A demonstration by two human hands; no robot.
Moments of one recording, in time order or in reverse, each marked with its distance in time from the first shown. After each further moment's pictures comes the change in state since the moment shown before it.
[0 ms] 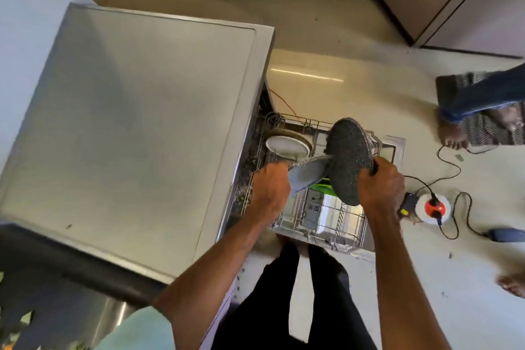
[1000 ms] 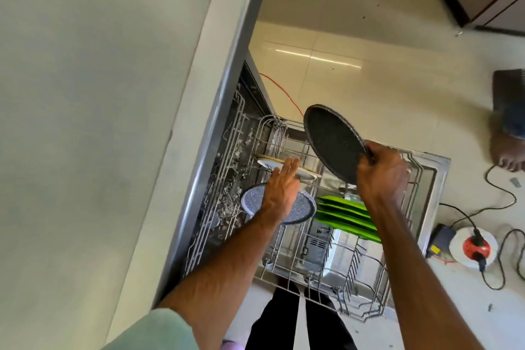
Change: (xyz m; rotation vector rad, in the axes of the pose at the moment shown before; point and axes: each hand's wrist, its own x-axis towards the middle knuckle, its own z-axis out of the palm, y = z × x) left_hand 0.212 -0.057 0.219 0.213 -0.353 0.187; right_hand 0.184 0.012 0.201 0.022 -0.037 -0.100
